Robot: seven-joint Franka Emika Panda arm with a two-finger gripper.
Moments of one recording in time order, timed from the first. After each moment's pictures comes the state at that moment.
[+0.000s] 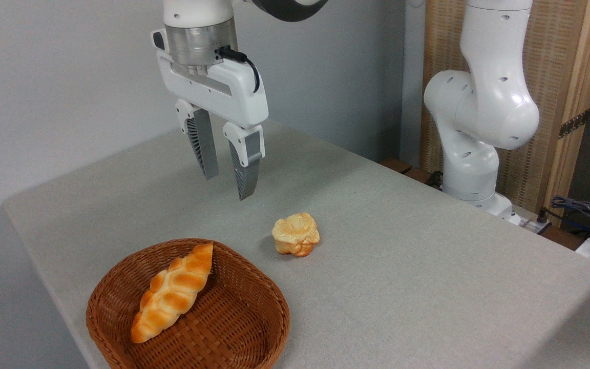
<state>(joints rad) -0.23 -0.12 0.07 -1.86 -0.05 1.79 0.55</state>
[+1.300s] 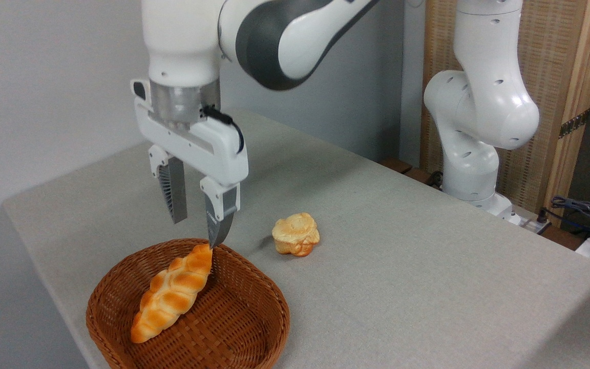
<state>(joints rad) -0.23 0.01 0.11 -1.89 -0.13 2.05 0.55</state>
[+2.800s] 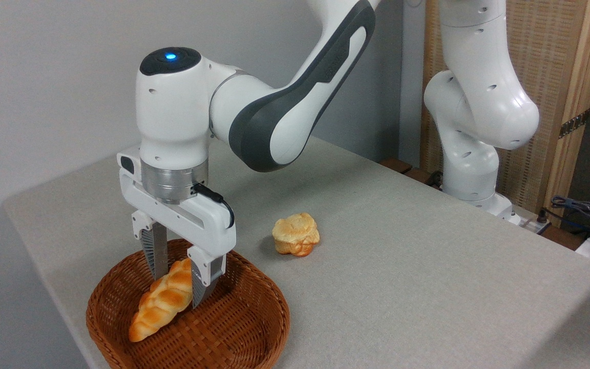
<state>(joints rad) -0.23 0.19 0.14 -1.89 -0.21 2.27 0.55</state>
